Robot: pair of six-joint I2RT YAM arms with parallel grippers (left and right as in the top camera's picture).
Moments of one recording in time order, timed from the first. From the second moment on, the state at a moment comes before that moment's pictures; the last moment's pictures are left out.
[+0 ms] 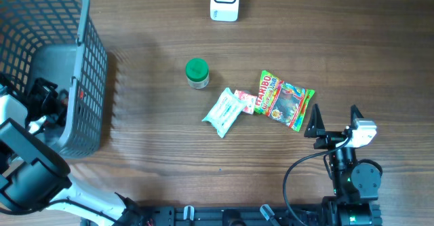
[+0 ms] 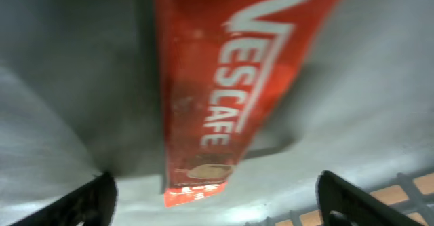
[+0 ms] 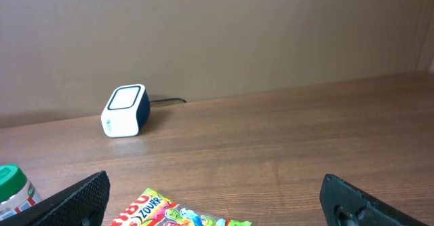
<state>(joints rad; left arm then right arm) 0.76 1.93 1.20 -0.58 0.47 -1.69 0.02 0.02 0.01 0.00 0.01 0.15</state>
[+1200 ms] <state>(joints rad) 0.78 2.01 1.26 -0.46 0.67 -1.46 0.02 0.02 0.01 0.00 0.01 0.15</state>
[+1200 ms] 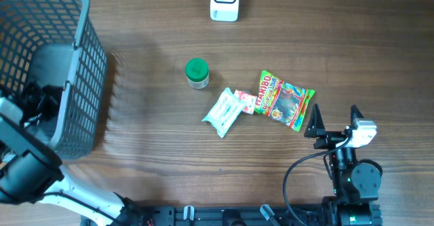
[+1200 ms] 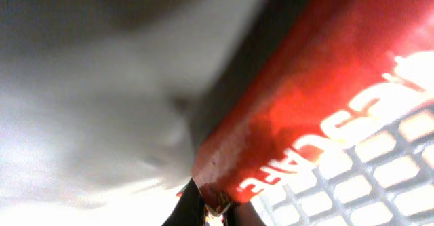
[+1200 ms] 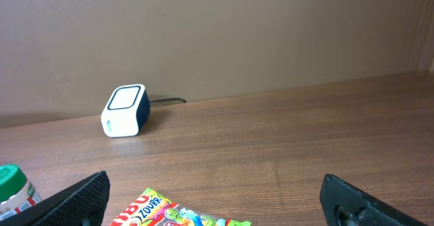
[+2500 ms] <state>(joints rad) -0.53 1.27 1.26 -1.17 -0.22 -1.16 0.02 0.02 0.01 0.00 0.01 0.15</state>
